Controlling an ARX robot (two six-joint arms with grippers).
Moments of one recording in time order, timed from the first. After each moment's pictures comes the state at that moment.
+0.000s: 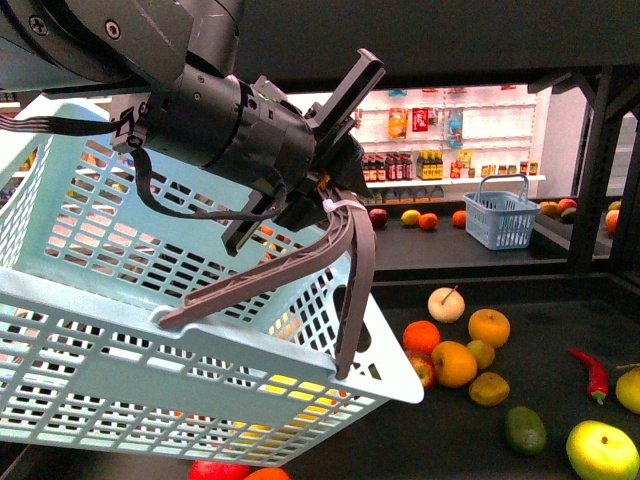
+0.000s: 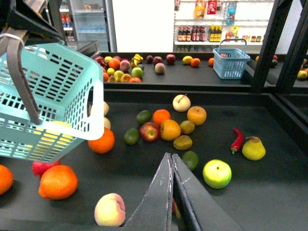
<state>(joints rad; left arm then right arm) -0.42 1.92 1.56 -0.05 0.39 -0.77 0.24 0.08 0.05 0.02 0.22 0.00</state>
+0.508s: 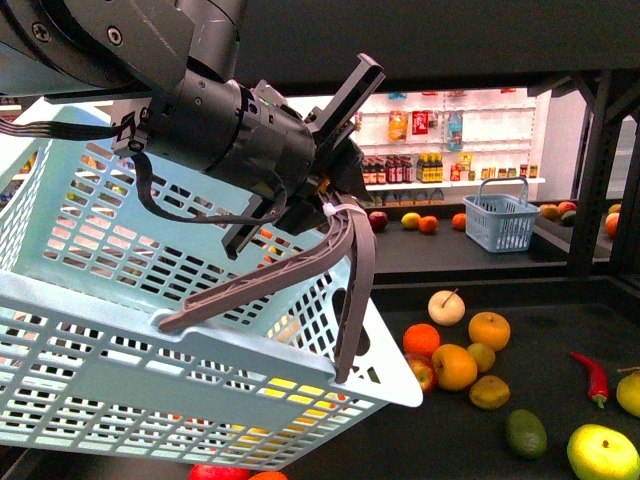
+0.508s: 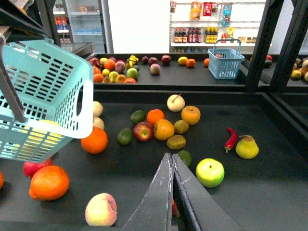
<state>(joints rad) -0.42 1.92 1.56 -0.05 0.39 -0.77 0.00 0.01 0.02 0.00 0.00 0.00</state>
